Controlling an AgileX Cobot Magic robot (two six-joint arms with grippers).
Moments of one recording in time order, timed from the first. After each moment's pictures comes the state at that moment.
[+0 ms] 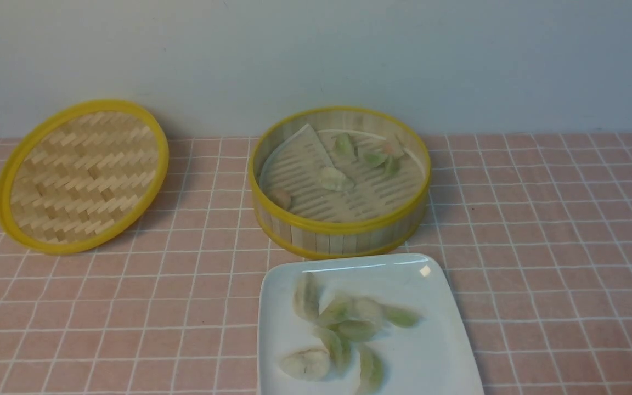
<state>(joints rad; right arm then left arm) 0.01 -0.01 0.02 -0.21 0.38 0.36 -0.05 -0.01 -0.17 -0.54 -0.23 -0.08</state>
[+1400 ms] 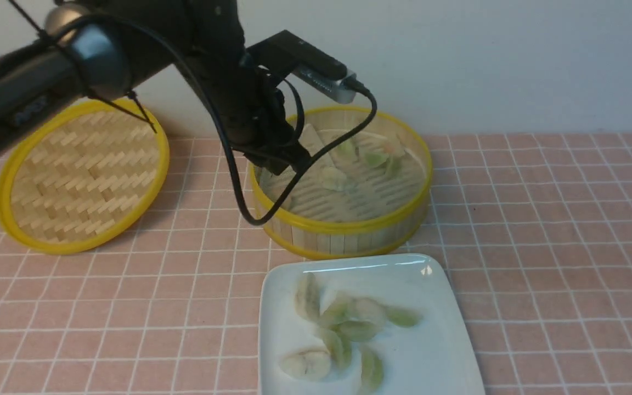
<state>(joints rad) 0.26 0.79 -0.85 0.08 1.16 0.16 -0.41 2.01 -1.84 -0.09 1.03 0.37</state>
